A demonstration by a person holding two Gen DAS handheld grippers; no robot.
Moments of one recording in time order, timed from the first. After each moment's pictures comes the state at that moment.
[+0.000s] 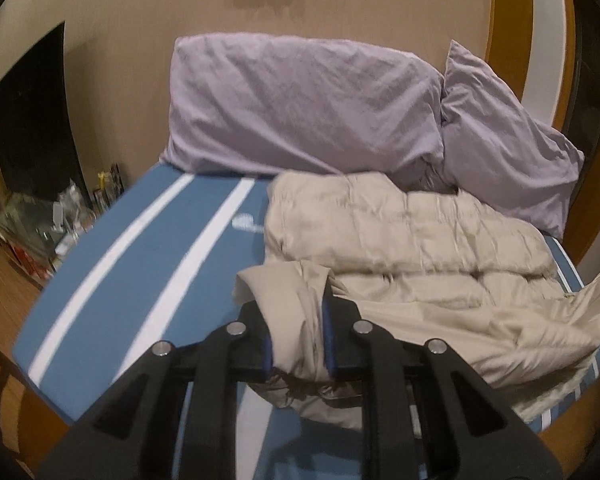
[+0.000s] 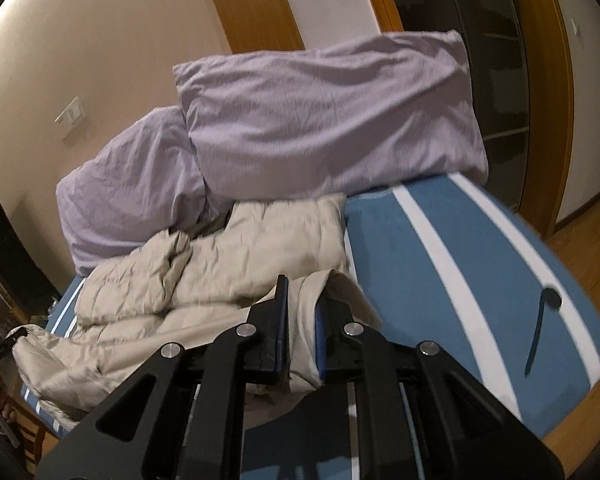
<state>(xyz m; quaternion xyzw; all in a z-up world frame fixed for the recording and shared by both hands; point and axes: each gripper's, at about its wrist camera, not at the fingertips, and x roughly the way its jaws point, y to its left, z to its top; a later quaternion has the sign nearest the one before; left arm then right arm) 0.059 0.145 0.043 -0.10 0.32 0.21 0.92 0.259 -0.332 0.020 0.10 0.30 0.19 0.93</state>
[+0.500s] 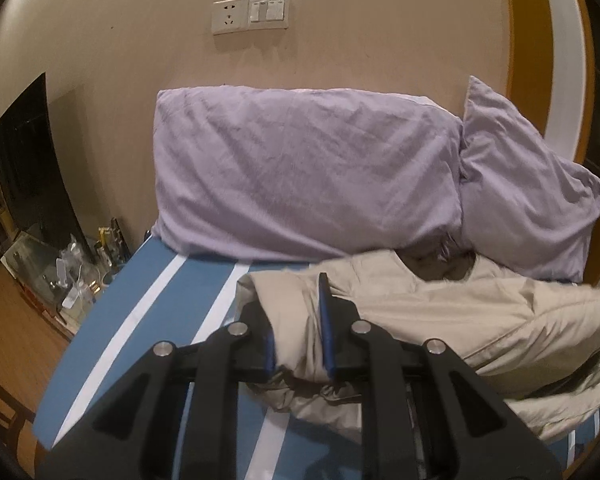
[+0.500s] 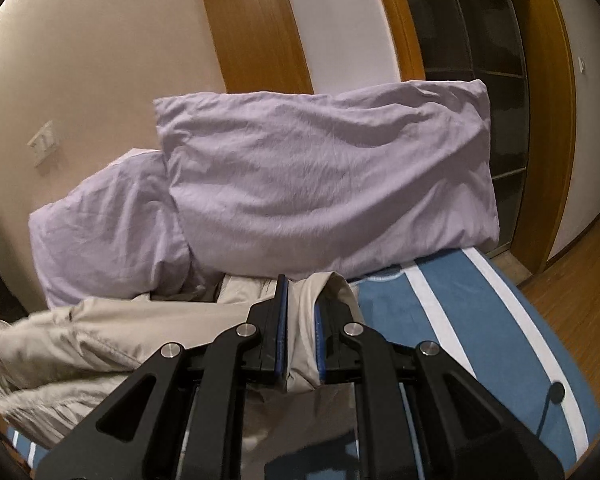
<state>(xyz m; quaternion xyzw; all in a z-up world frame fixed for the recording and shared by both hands) 0.179 0.171 0.105 -0.07 0.29 0.23 0.92 0.360 -0.279 0.071 0.08 0.27 0.15 0.95</state>
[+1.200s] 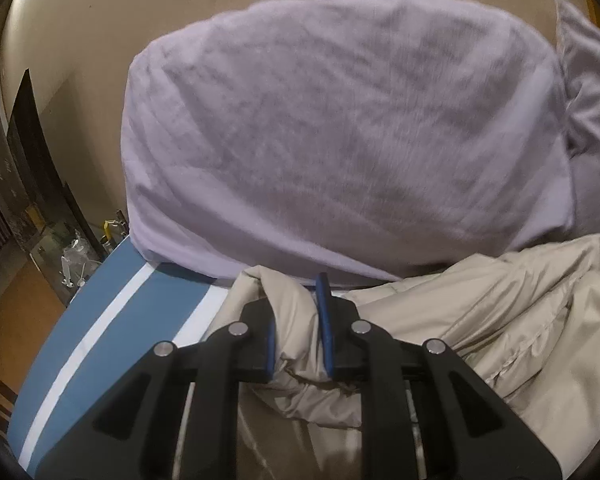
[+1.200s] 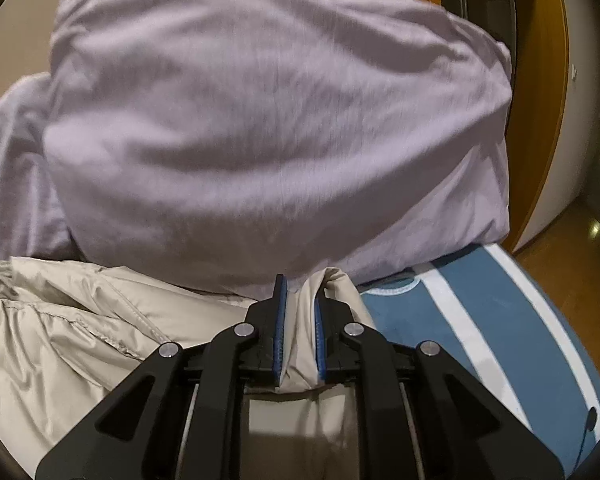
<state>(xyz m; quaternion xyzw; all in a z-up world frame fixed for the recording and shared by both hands) 0.350 0.218 -0.006 -0.04 0.34 0.33 0.88 0.503 -0.197 -0.030 0.02 0.32 0.04 0.95</state>
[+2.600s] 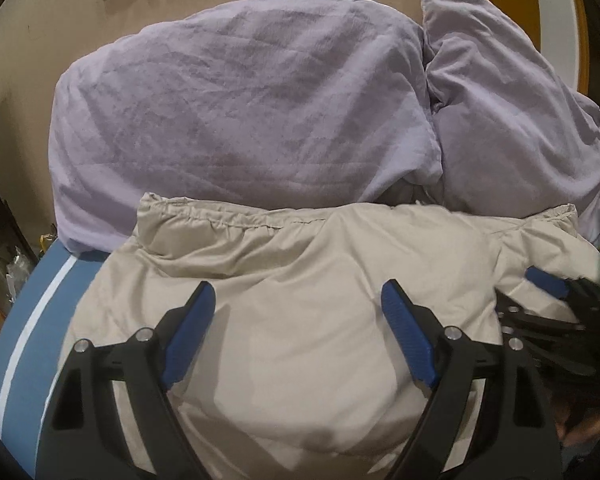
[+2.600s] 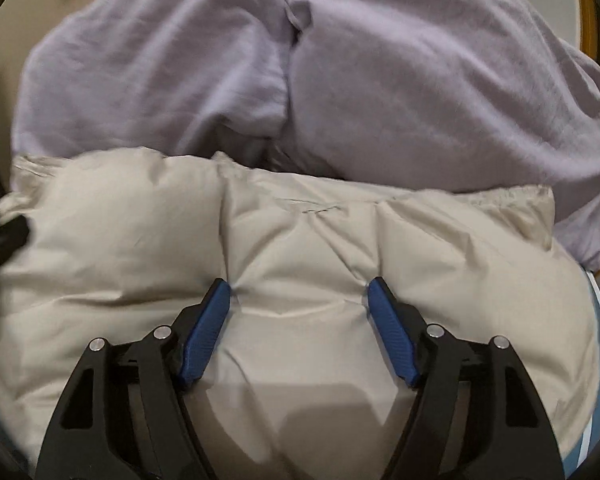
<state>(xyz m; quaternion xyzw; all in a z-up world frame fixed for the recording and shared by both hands) 0.331 0.115 -0.005 -0.04 0.33 0.19 0.92 0.430 -0.037 -0.060 -0.09 0.35 0.21 0.91</state>
